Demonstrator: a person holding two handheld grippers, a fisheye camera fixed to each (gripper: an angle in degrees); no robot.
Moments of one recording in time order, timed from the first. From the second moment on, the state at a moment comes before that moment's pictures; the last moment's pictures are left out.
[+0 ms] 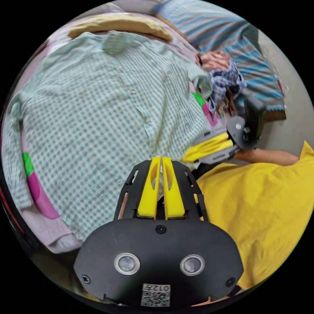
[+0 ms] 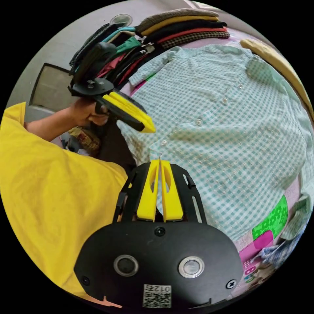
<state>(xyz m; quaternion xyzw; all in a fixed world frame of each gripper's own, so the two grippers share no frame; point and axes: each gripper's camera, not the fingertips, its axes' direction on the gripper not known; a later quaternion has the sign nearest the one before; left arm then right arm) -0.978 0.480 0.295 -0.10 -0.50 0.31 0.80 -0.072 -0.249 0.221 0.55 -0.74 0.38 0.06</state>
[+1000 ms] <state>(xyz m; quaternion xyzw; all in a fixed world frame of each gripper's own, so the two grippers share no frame) -0.843 0.320 0.193 0.12 -0.45 0.26 0.85 -0.026 -0.339 0.577 0.54 -0.66 0.50 0.12</state>
